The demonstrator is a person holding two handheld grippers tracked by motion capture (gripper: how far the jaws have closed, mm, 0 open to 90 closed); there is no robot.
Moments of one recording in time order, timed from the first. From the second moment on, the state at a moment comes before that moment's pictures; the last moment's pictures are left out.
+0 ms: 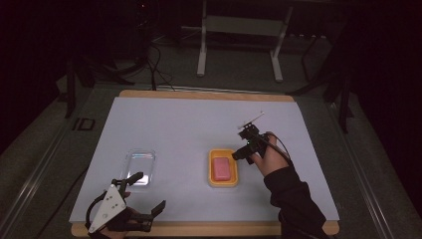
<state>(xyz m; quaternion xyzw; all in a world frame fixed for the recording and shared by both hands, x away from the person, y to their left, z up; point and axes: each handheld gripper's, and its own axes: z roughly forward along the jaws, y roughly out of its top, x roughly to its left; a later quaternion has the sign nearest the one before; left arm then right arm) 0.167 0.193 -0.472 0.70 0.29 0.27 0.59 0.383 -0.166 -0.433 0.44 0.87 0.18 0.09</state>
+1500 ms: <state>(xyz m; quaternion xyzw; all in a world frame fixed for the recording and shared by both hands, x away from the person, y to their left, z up) 0.167 0.193 -0.475 0.71 0.30 0.28 0.58 0.293 -0.297 -0.466 0.43 0.81 0.36 0.19</state>
